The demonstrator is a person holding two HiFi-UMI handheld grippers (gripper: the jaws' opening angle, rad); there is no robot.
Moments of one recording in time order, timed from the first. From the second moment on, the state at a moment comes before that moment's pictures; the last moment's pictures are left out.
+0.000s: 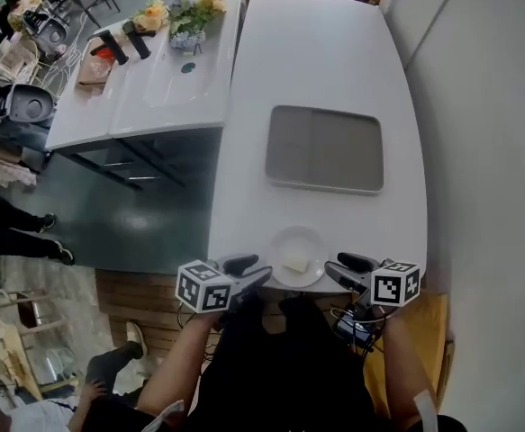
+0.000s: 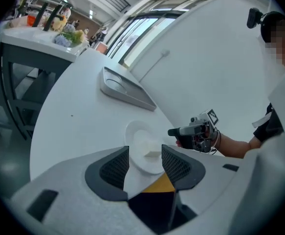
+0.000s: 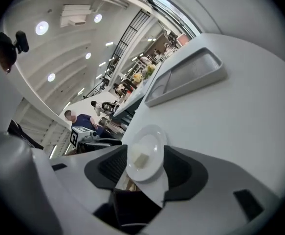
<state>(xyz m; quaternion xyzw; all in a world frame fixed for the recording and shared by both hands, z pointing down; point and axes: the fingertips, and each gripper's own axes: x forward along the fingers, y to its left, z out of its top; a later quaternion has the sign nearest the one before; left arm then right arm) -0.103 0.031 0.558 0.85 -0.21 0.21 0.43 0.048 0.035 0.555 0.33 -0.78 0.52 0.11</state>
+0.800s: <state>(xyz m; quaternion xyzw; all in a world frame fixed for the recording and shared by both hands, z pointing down) -0.087 0.031 0.595 0.80 -0.23 0.30 0.47 0.034 0.037 0.595 0.26 -0.73 0.61 0.16</state>
